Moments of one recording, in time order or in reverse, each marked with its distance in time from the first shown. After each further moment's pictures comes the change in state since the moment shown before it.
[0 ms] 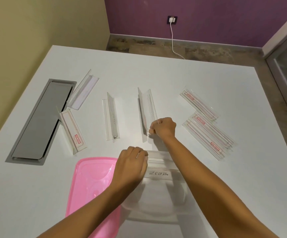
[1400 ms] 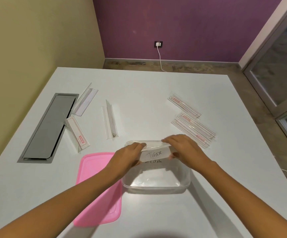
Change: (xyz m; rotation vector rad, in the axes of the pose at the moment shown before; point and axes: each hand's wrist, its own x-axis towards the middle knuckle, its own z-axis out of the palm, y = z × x) left_hand -0.026 -0.001 -0.028 0.045 -0.294 0.165; right_hand -0.118 0.083 -0.122 -0.910 -0.034 -1.093
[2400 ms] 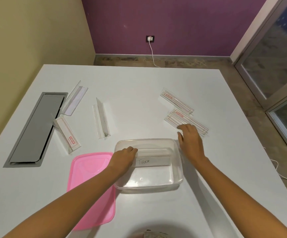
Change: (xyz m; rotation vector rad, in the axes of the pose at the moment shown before) left_hand 0.027 -0.005 0.043 0.213 -0.231 -0.106; right_hand -0.003 0.043 0.029 0.003 0.336 0.477
